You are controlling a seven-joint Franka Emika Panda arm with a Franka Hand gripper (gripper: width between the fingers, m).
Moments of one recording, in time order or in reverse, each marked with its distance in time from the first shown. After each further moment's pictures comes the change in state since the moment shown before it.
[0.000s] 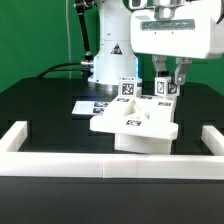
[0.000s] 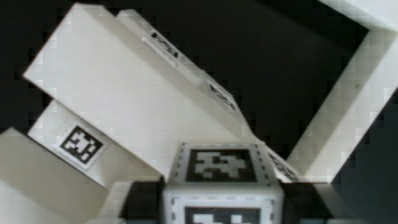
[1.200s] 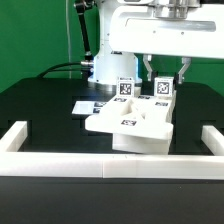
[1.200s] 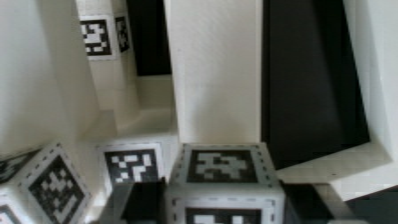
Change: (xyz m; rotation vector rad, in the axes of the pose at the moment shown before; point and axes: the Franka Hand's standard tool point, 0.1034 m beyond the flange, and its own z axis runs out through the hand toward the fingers) arm 0.007 0.004 -0.001 -0.047 0.030 -0.771
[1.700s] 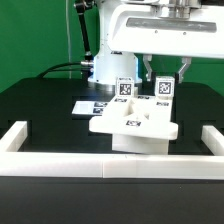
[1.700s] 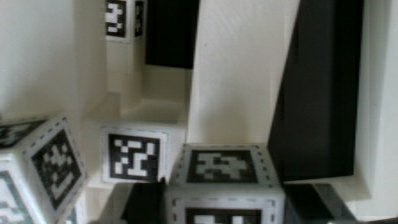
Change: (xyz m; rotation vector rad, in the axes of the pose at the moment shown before) arm -0.001 0.001 0.000 -0.004 0.000 -0.138
